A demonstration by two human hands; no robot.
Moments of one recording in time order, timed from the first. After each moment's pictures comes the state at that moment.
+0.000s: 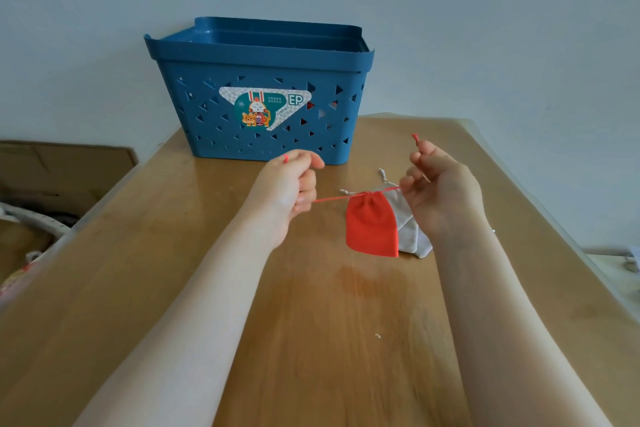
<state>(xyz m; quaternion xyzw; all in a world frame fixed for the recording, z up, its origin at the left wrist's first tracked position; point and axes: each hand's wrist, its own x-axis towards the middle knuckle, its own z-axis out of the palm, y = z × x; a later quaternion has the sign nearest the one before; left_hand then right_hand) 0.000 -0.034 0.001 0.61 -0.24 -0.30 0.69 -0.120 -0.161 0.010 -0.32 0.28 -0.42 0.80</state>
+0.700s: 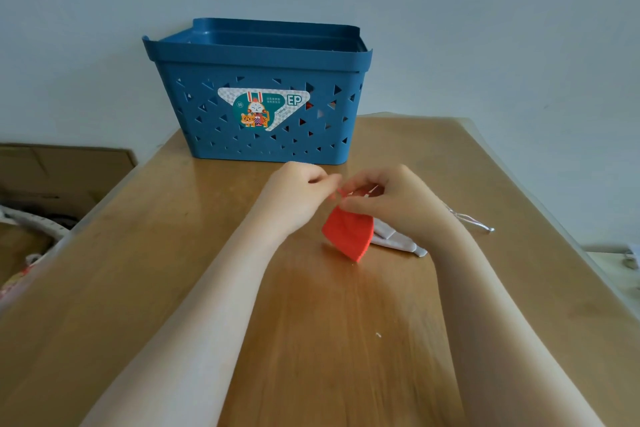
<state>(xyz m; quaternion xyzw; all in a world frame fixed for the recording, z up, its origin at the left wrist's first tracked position) -0.010 -0.031 0.005 0.80 -0.40 -0.11 0.43 -0.116 -0.146 0.003 -0.89 0.24 -0.17 0.35</state>
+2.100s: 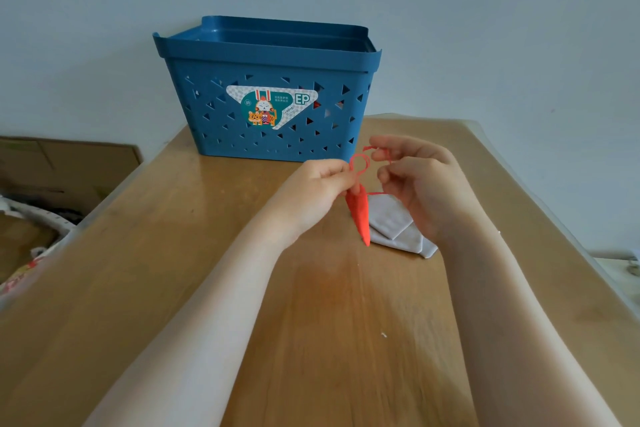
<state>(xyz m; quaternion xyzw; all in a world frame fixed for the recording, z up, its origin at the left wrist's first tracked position) -0.015 -0.032 0.008 0.69 -0.44 -0.22 0.52 -0.119 -0.144 0.020 -0.62 0.20 -0.31 0.69</state>
